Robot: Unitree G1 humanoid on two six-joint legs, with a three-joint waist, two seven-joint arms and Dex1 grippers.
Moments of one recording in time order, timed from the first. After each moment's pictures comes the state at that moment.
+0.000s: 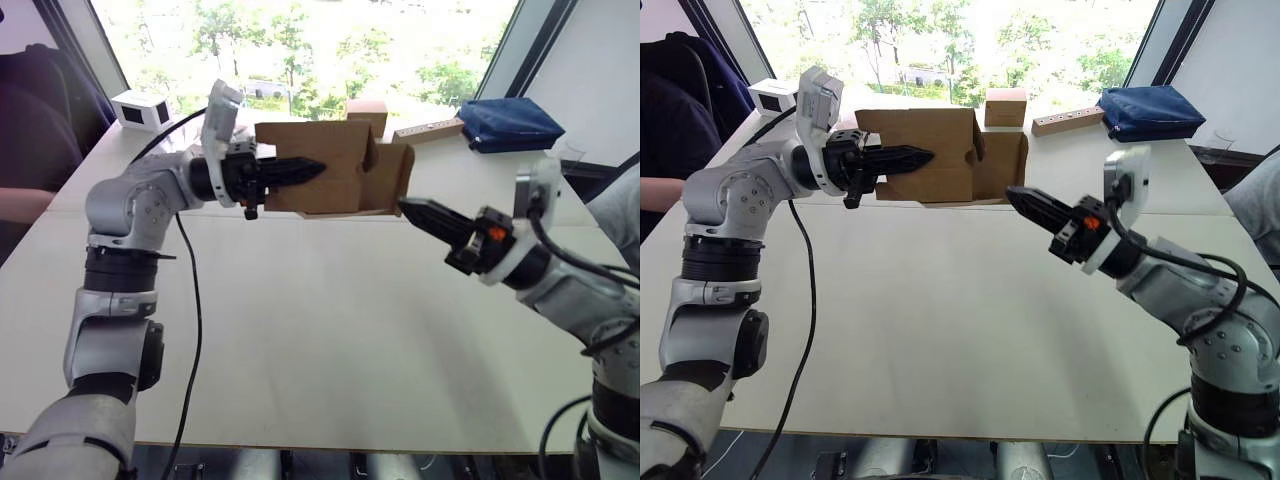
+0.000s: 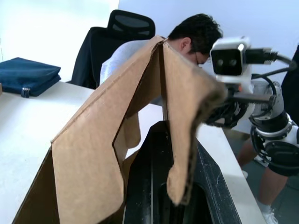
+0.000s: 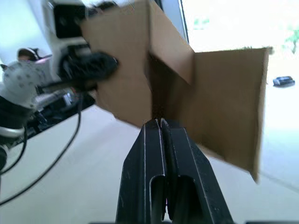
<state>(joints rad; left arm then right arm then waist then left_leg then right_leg) -1.00 0.52 0.05 0.22 -0.66 0.76 -1.24 -0.28 -0.68 -0.31 -0.55 1.22 0.85 0.34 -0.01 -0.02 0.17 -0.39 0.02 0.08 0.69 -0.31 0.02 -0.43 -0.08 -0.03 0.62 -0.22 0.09</state>
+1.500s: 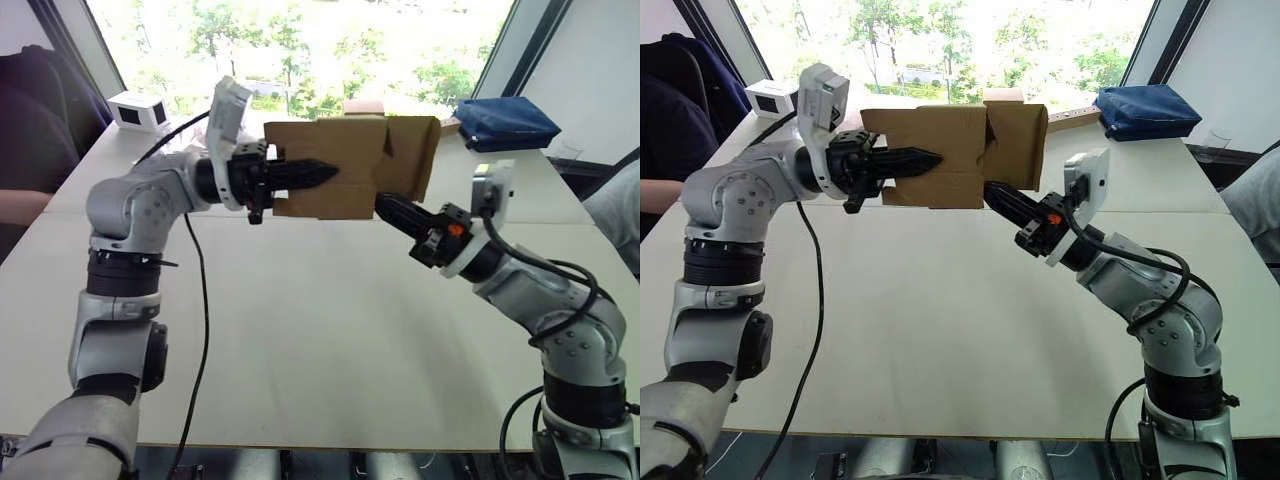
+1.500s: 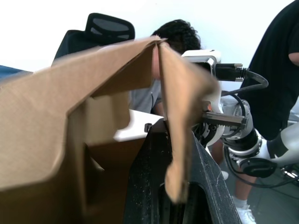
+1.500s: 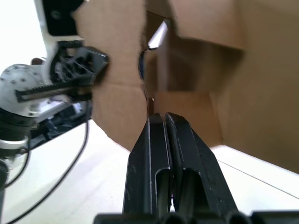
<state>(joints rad) -0.99 0.50 0.05 0.13 -0.73 0.84 -1.22 -0.44 -0.51 -0.14 -0.49 1.06 0.76 0.38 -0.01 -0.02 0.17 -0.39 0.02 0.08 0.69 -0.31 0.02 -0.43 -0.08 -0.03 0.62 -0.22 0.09</state>
